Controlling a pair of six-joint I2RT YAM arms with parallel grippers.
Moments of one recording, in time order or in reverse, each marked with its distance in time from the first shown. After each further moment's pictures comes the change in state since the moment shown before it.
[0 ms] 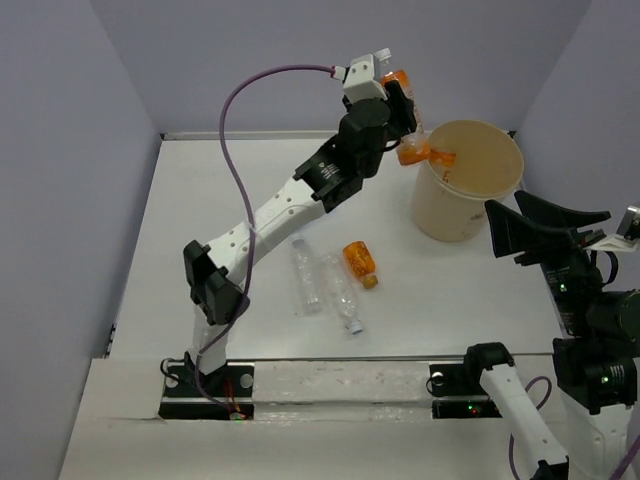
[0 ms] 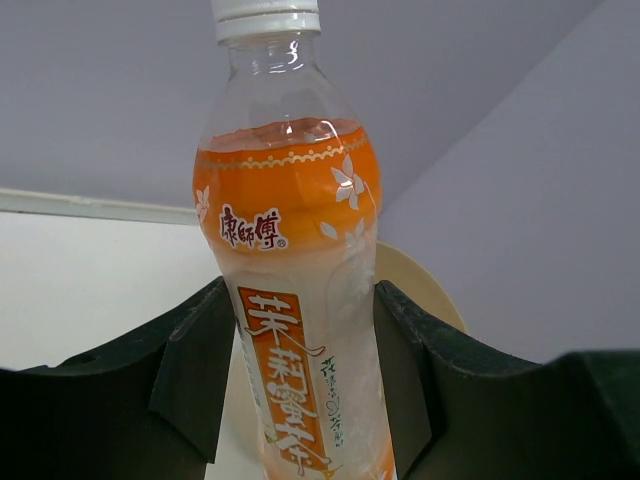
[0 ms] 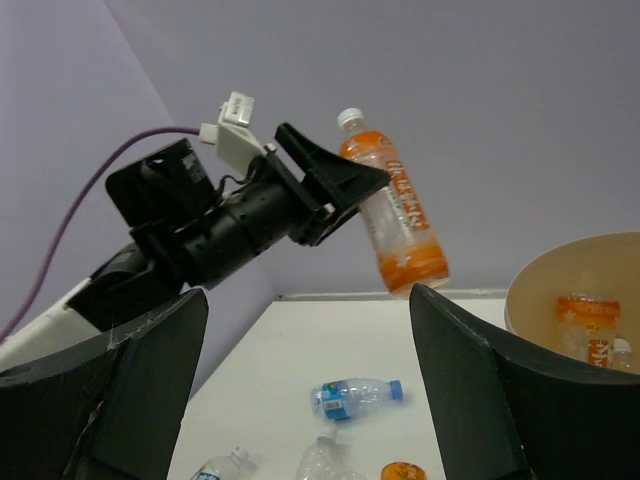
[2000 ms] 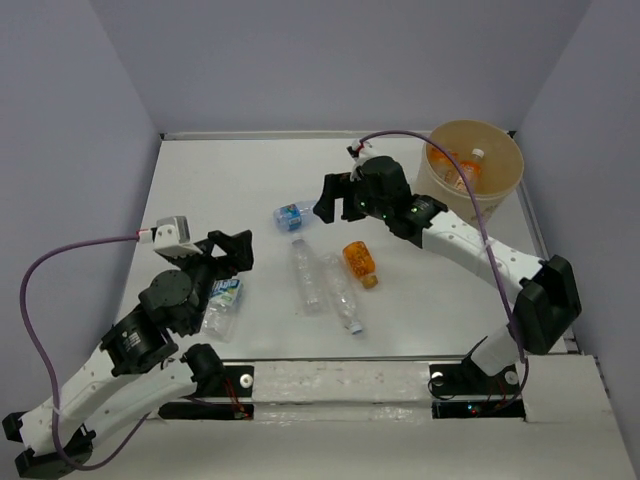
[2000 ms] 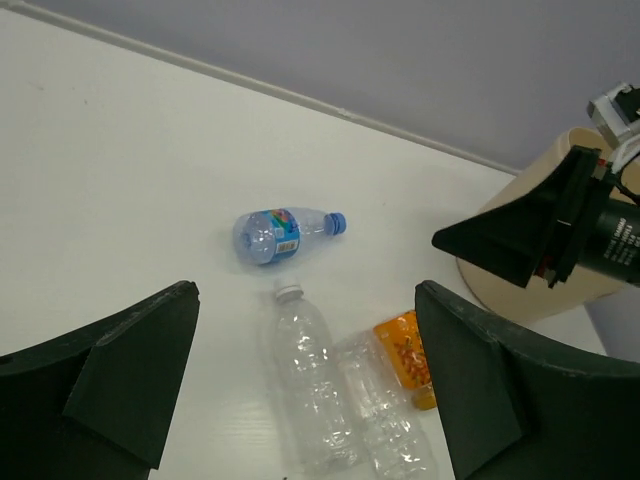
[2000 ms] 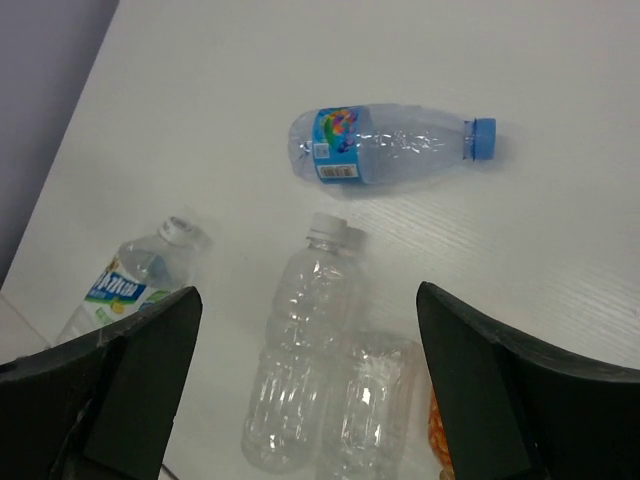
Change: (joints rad) left arm -0.010 -1.377 -1.265 -0.198 -0.212 0.054; right arm 0.549 1.063 0.153 0.028 0.129 -0.091
